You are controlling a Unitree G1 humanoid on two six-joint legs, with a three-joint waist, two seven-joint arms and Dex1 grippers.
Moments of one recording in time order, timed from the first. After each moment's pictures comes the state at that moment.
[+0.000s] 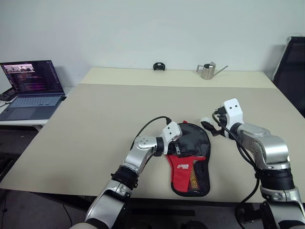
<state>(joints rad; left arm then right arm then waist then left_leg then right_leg) -0.68 0.11 -0.26 0.52 -0.06 -0.01 -0.98 -0.63 -0.43 -0.06 -0.04 0.19 0.93 0.38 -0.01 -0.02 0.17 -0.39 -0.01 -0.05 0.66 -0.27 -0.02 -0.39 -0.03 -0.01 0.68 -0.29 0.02</state>
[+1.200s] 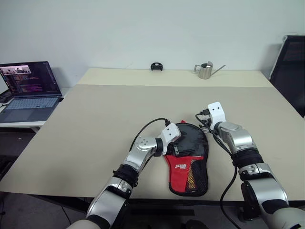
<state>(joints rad) -0.73 0.11 -0.26 0.68 -0.01 -0.09 -0.92 -0.83 -0.32 0.01 0.59 0.03 0.59 0.29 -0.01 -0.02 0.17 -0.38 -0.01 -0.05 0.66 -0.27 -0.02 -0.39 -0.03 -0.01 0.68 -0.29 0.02</state>
